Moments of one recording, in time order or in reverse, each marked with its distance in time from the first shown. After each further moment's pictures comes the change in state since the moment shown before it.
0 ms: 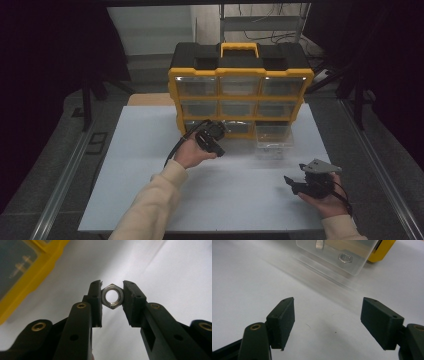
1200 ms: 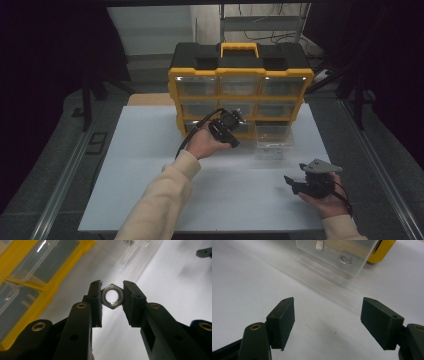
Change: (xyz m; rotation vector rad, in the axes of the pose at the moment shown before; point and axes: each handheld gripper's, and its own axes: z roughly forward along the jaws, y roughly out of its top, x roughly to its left) left arm -0.019 0.043 -0.024 -0.055 -0.013 0.043; right arm 0.000 0.000 -0.001 -0.008 0.002 0.004
